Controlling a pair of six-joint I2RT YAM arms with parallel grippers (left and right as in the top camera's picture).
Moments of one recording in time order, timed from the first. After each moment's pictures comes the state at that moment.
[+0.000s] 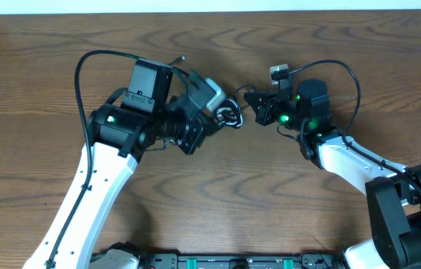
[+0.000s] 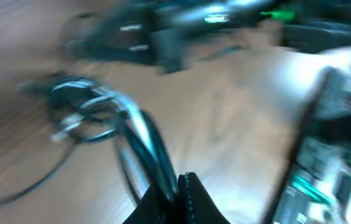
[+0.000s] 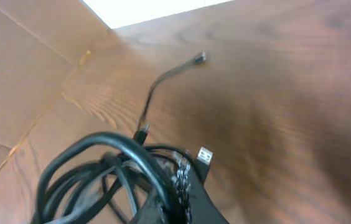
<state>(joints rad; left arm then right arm) -0.35 1.35 1.34 -0.99 0.63 0.35 0.32 1.70 0.79 0.53 -0.55 0.44</state>
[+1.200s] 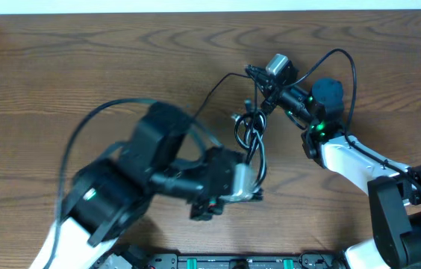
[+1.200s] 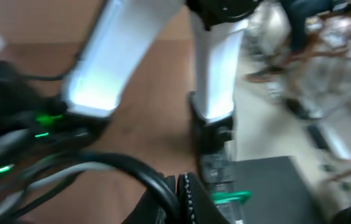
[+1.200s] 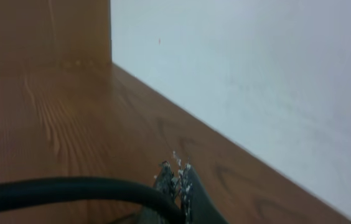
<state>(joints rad) -0.67 1.05 1.34 -0.94 0.93 0.54 0.29 1.70 0.79 0.86 -0.57 -0.12</state>
